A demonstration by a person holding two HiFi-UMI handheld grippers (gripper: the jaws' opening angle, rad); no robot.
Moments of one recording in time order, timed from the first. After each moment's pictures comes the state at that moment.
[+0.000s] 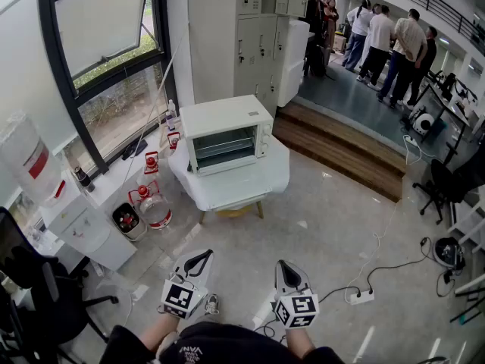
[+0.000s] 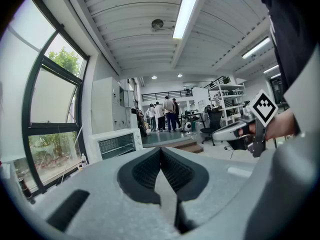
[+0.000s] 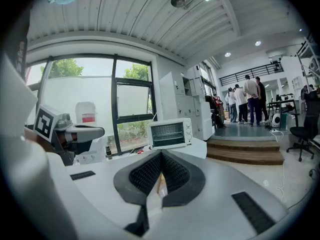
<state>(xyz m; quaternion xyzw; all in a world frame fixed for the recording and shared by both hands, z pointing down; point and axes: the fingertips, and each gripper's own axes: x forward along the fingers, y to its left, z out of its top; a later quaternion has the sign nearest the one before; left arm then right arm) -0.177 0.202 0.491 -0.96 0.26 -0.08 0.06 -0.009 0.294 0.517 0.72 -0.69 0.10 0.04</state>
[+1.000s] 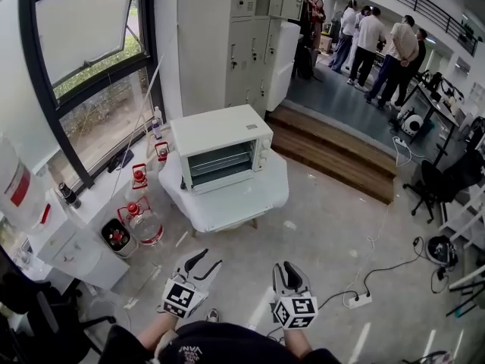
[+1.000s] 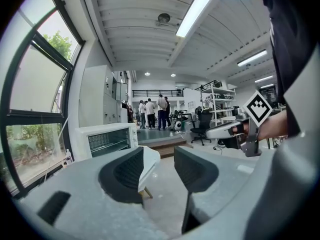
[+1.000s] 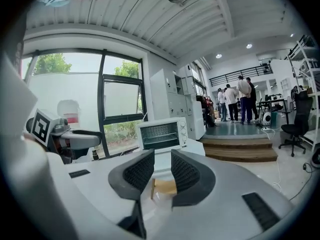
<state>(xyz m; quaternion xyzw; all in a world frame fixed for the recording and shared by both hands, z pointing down) -0.162 0.100 0.514 -0.98 0.18 -0.09 0.03 -0.001 0.202 0.525 0.76 -0.64 0.12 0.03</state>
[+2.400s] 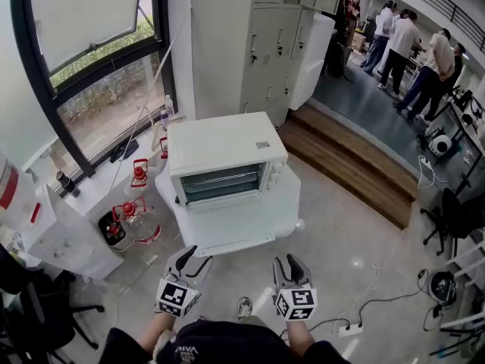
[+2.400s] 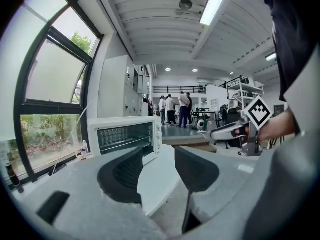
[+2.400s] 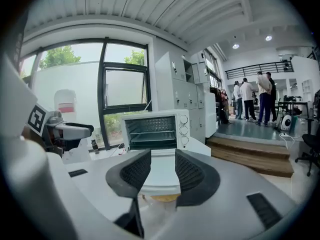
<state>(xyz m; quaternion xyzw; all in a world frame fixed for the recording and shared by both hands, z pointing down) -0.077 -0.050 0.537 -0.95 0.30 -0.10 -0.02 0.134 0.026 0.557 0.71 -0.69 0.13 0.09</state>
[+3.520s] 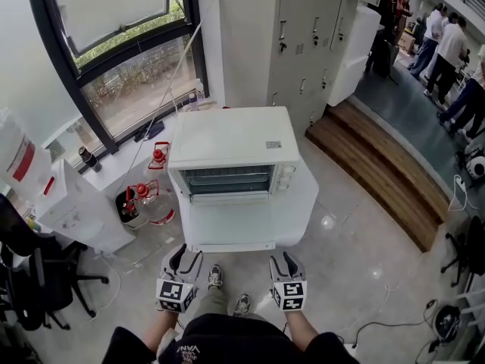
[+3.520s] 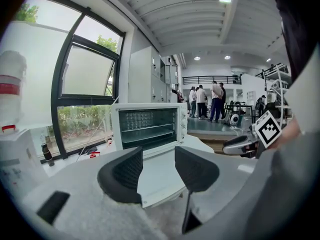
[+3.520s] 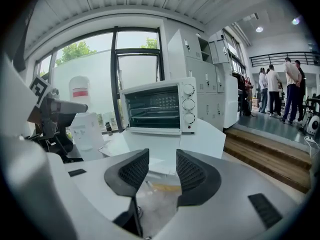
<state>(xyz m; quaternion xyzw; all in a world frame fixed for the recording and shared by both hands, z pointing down) -0.069 -0.076 0.599 -0.86 0.48 -0.14 -0.07 0.191 -0.043 0.671 0.60 -0.77 0.16 0.15</state>
